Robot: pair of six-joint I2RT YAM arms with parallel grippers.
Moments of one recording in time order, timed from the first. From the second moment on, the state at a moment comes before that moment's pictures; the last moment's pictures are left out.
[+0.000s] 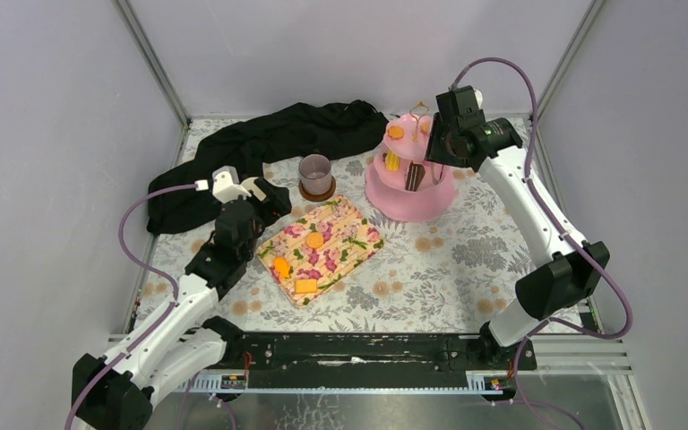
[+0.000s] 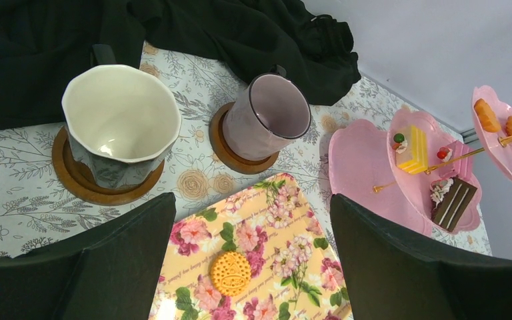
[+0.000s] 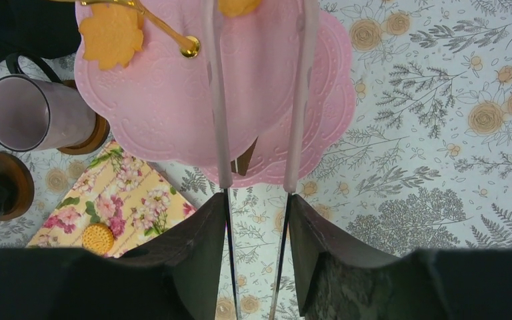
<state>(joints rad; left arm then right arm) -0.46 0.85 0.60 -0.02 -0.42 -0.66 0.38 1.61 1.74 -0.98 0.26 0.47</state>
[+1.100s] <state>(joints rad) -0.46 0.85 0.60 -0.02 -0.43 -0.66 0.94 1.36 1.38 -0.93 0.37 0.61</state>
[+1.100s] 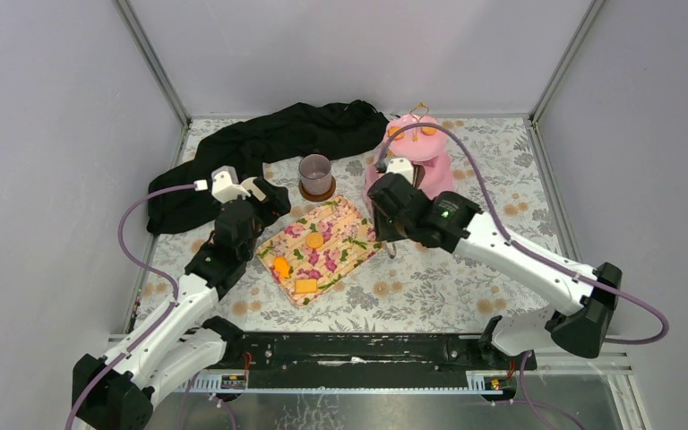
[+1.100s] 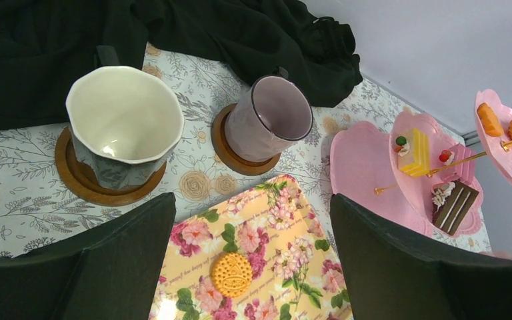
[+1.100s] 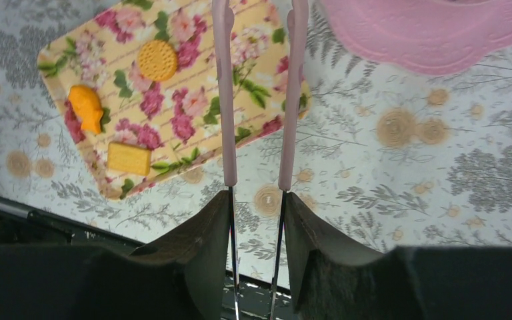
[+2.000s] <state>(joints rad) -0.46 0.85 0.60 -0.02 -0.43 -0.66 1.12 1.76 1.32 -0.66 0.24 0.64</state>
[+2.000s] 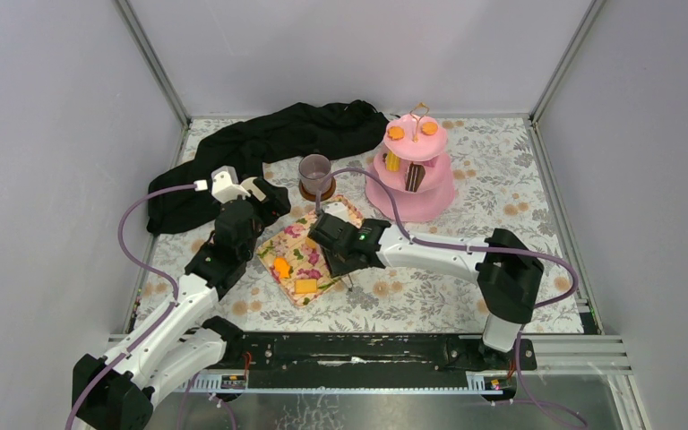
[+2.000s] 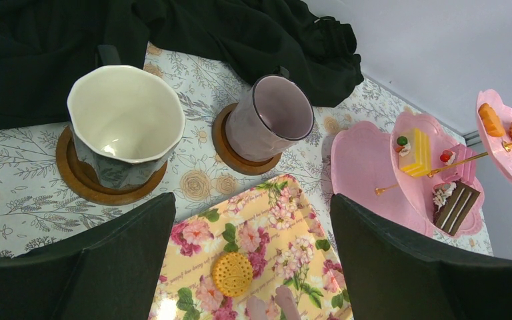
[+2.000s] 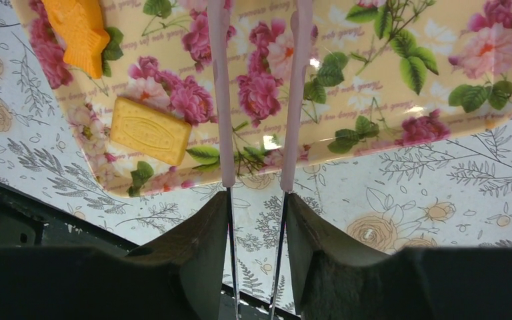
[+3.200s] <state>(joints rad) -0.46 0.85 0.60 -0.02 -0.43 -0.66 1.13 1.88 1.33 -0.61 0.21 0.64</state>
